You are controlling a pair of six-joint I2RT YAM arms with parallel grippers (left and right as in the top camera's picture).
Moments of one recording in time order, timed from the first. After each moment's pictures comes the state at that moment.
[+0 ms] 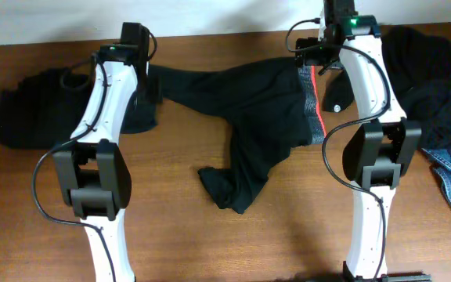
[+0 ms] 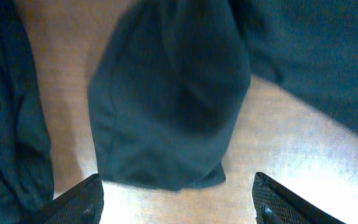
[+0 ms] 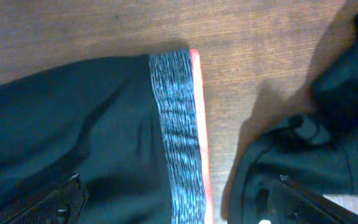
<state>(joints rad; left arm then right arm) -0.12 2.28 2.07 -1.12 -0.19 -0.11 0.01 2.41 2.39 -1.12 -0.01 0.13</state>
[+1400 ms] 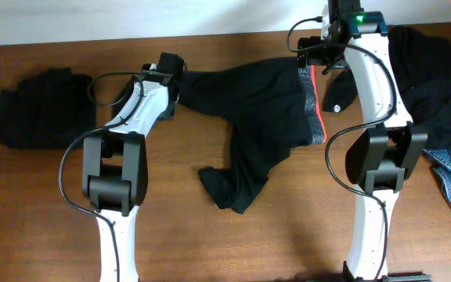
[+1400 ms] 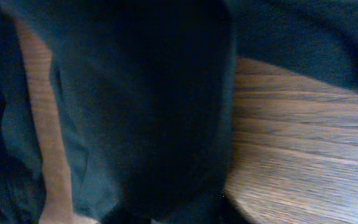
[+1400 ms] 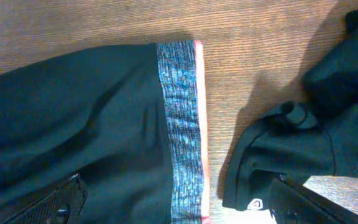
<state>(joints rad) -0.23 2.35 1.84 -0.85 -0.53 -0.10 0.01 2.37 2.39 -1.17 -0.02 0.10</state>
